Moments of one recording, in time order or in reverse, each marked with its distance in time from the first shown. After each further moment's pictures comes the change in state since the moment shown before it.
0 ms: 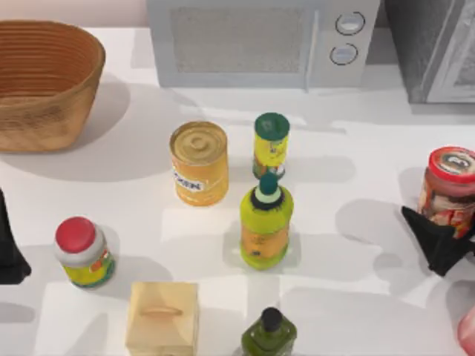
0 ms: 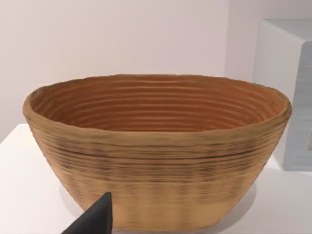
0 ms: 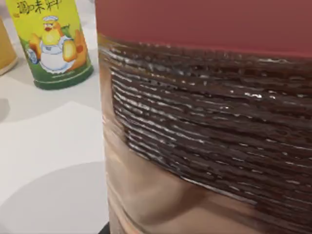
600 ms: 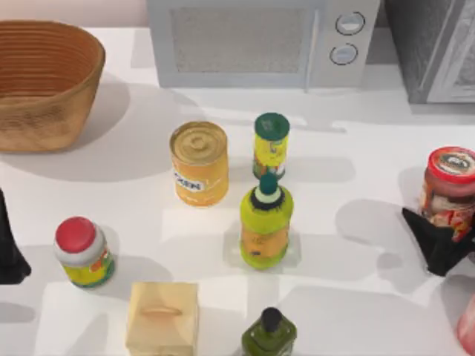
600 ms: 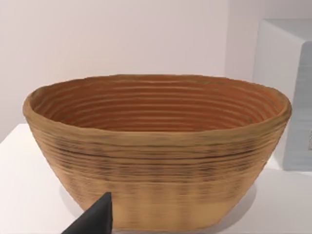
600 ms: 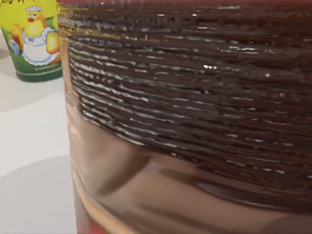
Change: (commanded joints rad) left arm 0.000 0.000 0.000 0.000 0.000 0.000; right arm 0.000 0.000 0.000 0.000 0.000 0.000
